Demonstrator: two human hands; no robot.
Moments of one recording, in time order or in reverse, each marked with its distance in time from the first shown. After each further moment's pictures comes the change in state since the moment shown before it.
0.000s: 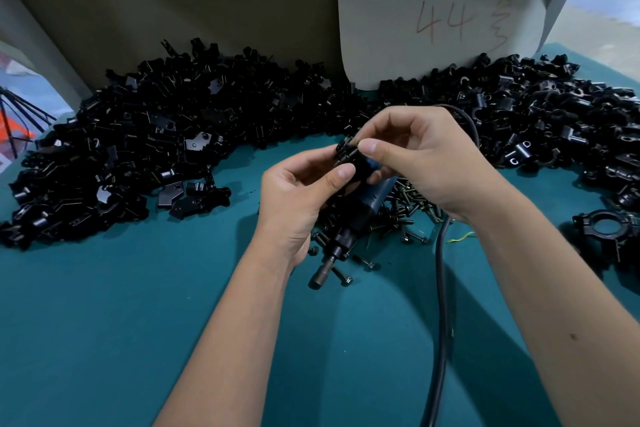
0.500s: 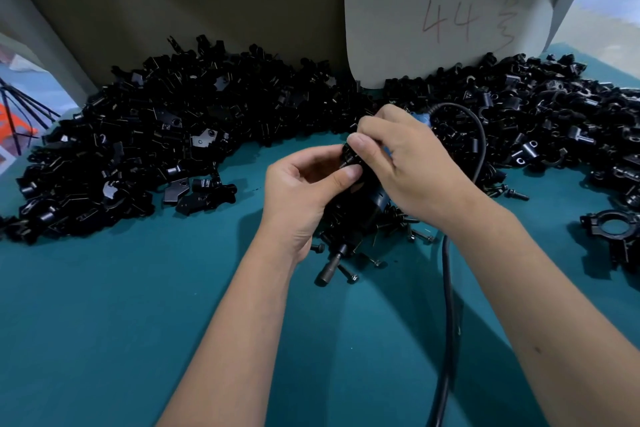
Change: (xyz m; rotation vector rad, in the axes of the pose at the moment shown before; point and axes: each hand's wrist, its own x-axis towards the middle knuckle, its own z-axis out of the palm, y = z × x) left_hand -0.001 0.005 -0.002 0.082 -0.003 0.018; right_hand 0.000 -0.001 0.026 -0.609 0.029 -0.131
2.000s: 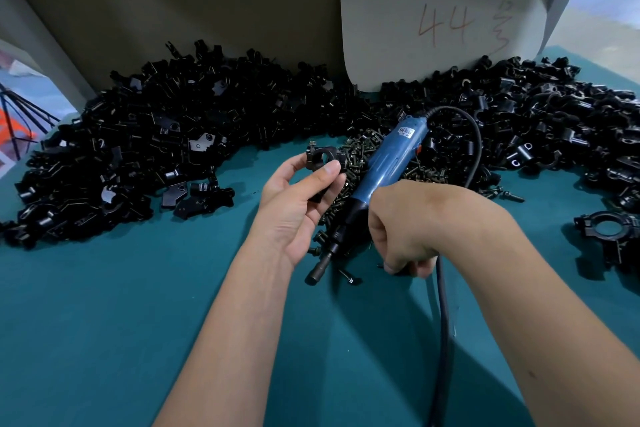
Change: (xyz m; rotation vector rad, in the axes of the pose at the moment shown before) left_hand 0.004 -0.001 -0.006 -0.304 0.161 -0.287; right_hand -0.009 -0.048 -0.018 -0.422 -0.974 0.533
